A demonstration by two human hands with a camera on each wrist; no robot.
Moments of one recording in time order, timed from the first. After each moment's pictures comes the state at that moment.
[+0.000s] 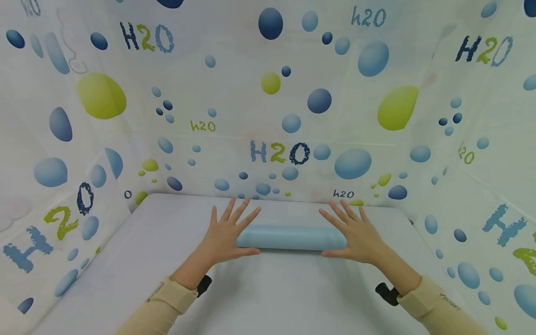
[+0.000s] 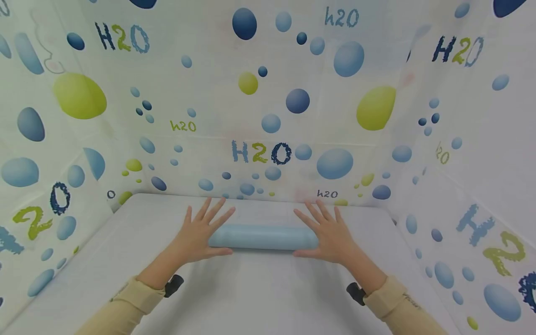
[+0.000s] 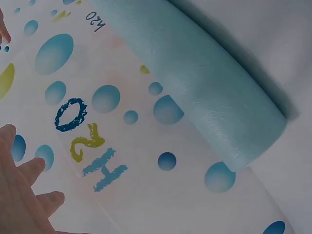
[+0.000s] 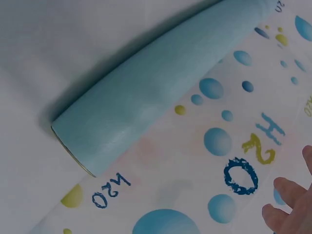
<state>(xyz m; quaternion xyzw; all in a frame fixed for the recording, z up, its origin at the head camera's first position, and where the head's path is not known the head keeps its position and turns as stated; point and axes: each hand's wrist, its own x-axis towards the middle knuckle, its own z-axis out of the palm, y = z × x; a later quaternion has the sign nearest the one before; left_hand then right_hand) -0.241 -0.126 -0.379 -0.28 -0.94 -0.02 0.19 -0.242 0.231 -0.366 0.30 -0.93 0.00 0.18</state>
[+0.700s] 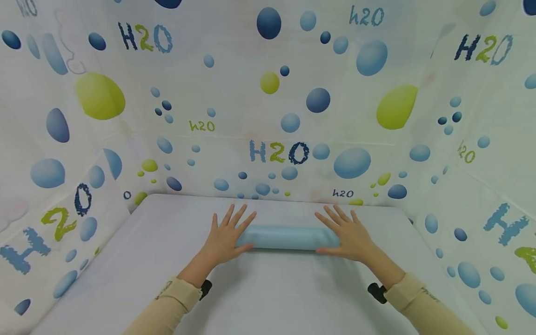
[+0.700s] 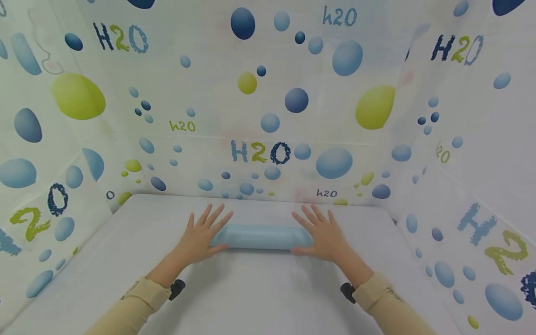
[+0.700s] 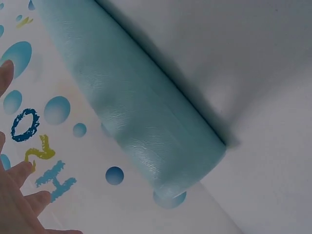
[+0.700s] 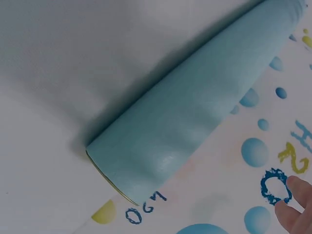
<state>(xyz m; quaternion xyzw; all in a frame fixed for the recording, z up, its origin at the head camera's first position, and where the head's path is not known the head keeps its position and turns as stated) -0.260 -0.128 -0.417 -0.27 -0.94 -0.03 0.20 -0.268 0.230 -0.401 0.29 -0.94 0.00 0.16</state>
